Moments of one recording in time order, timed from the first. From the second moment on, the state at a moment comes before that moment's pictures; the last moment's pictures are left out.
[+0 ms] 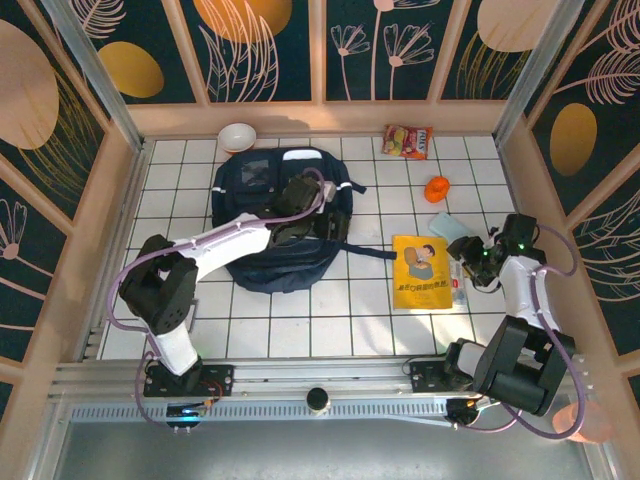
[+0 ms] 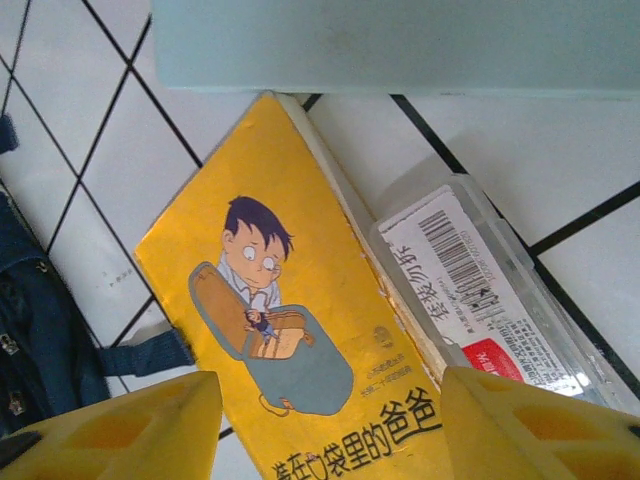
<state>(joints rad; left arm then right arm) -0.73 1.77 1.25 -0.21 0.23 -0.53 -0.36 1.17 0.71 -0.70 -0.42 0.46</state>
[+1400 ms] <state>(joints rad) -0.93 2.21 1.49 -0.12 0.53 -1.09 -0.14 1.40 0.67 -0.49 -0.29 0.60</state>
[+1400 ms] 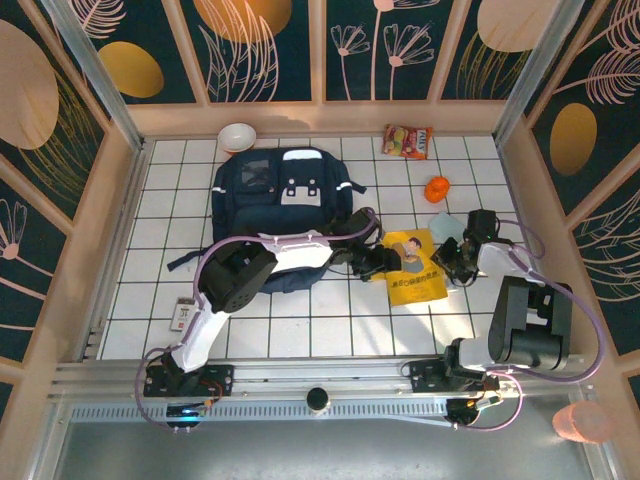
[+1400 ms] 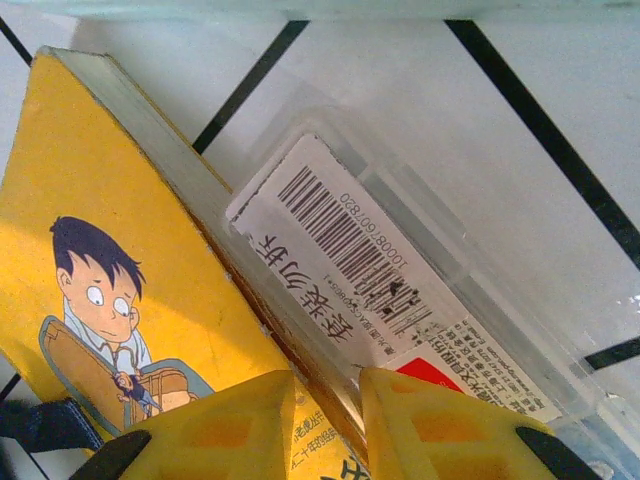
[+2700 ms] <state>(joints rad) -0.93 2.08 1.30 0.29 0.49 -1.17 -0.14 1.32 0.58 -0.41 -0.28 0.63</state>
